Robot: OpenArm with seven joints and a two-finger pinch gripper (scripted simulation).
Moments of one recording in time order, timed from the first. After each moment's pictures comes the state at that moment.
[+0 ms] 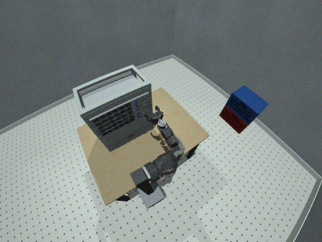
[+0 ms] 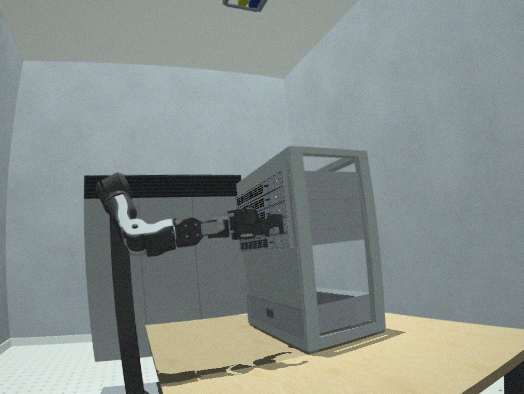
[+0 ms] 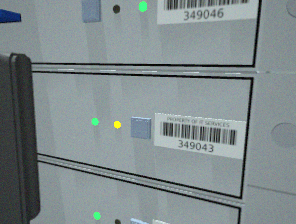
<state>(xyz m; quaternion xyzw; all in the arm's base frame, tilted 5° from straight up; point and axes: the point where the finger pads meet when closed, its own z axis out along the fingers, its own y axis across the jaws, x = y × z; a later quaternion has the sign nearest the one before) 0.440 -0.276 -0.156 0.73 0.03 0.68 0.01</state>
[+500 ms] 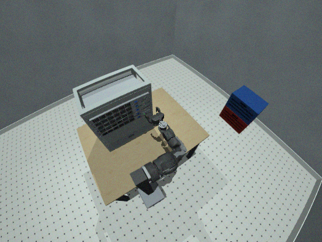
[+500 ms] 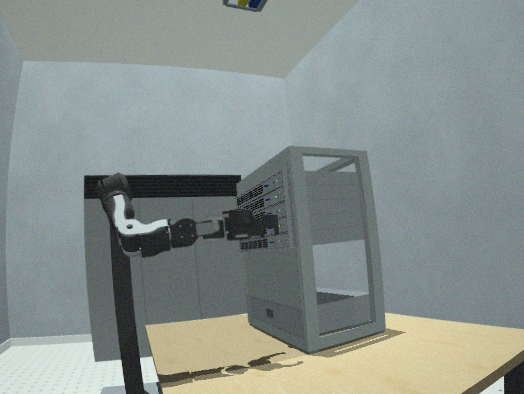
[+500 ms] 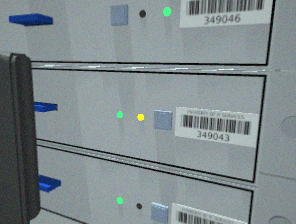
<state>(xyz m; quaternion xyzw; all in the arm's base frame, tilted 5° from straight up) 0.426 -0.273 -0.156 0.73 0.04 0.68 0.00</state>
